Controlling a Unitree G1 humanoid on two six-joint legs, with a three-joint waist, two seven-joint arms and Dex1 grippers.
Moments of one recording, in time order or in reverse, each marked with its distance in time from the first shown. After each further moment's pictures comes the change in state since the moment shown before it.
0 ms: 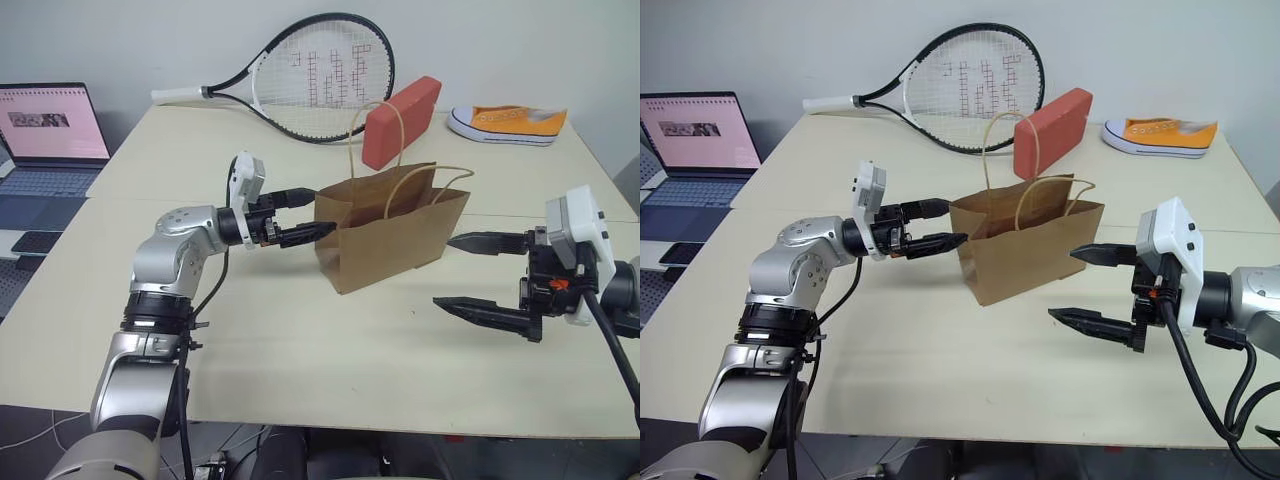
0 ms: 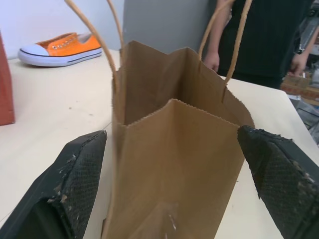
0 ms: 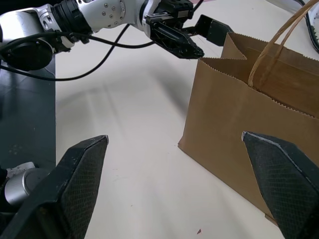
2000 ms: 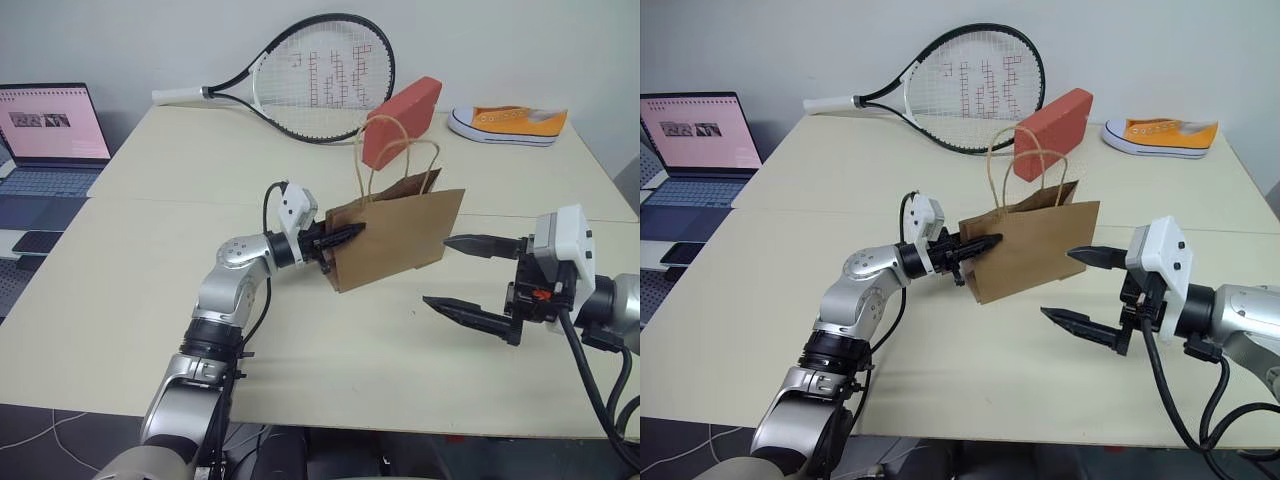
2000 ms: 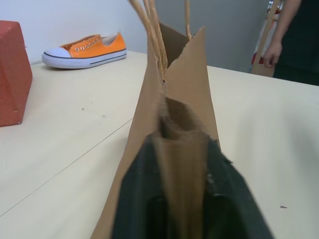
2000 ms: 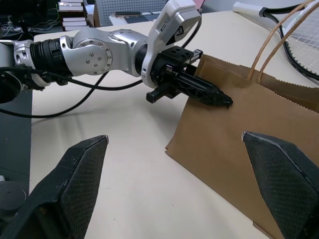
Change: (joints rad) left arm 0.109 -0.222 -0.075 -0.030 0.145 -0.214 0.262; right arm 0.086 0.088 0.041 -0.061 -0.127 -0.132 -0.070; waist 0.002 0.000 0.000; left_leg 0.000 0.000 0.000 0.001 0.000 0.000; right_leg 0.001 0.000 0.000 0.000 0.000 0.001
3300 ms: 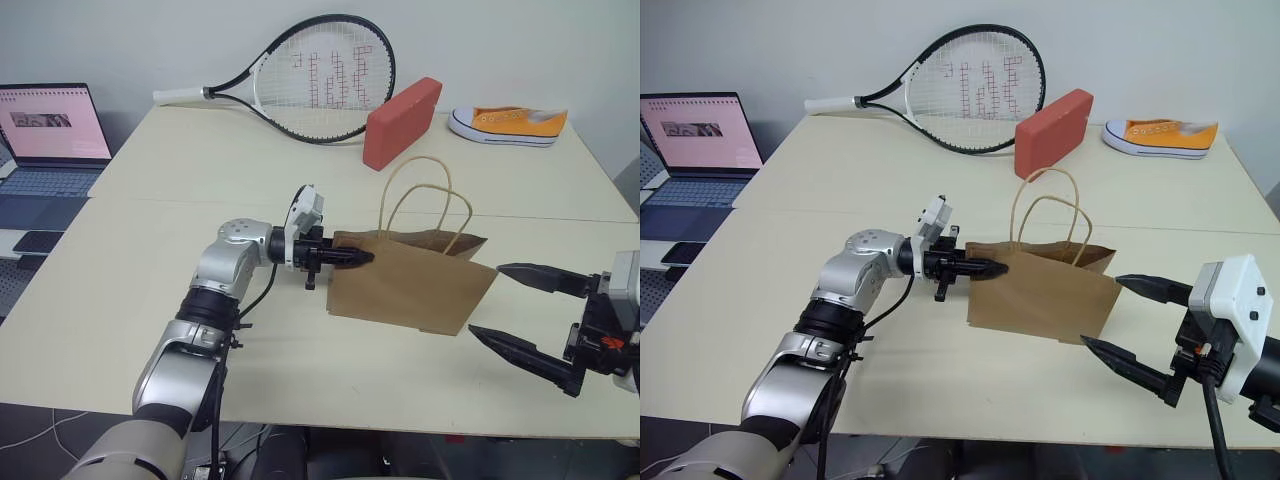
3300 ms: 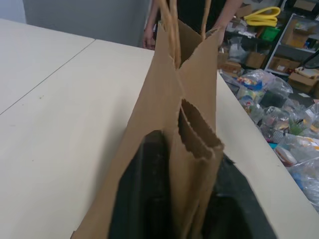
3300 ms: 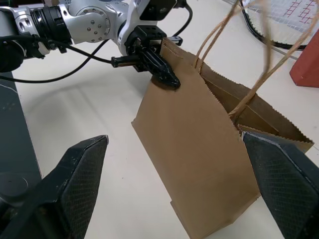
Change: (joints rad) left arm -0.170 0.072 -0.076 0.207 -0.029 0.105 -0.472; right arm 0.448 -0.032 -0.508 -0.183 0.227 0.044 -0.061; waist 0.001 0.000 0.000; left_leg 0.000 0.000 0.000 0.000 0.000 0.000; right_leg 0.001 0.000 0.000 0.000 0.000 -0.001
